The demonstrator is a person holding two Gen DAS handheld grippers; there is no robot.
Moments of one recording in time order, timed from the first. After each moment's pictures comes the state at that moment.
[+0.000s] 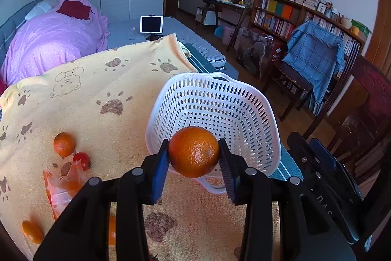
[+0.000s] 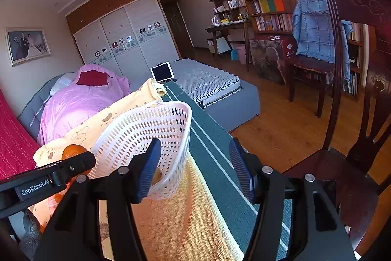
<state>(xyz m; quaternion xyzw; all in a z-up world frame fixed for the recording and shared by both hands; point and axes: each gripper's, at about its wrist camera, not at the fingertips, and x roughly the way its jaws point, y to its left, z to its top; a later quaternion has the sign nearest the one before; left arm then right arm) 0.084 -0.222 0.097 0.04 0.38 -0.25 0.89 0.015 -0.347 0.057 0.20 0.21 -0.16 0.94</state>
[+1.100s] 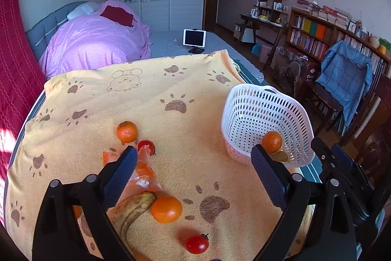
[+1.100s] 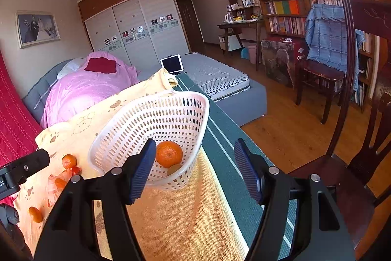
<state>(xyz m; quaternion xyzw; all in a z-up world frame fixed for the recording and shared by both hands) 0.045 -0.146 0.113 0.03 0.33 -0.14 0.93 0.023 -0.333 0.055 0.16 0.23 -0.13 0.95</state>
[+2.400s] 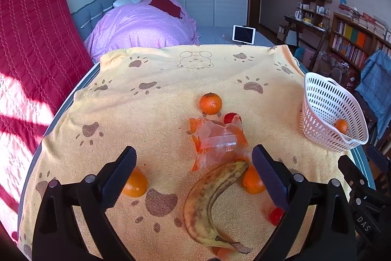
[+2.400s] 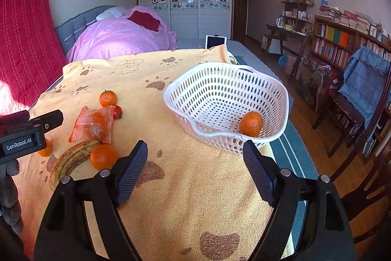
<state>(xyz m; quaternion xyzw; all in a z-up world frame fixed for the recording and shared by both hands) 0.023 -0.049 0.085 0.02 0.35 0.00 0.94 0.018 -0.221 0.053 0.01 0.30 -0.02 0.95</state>
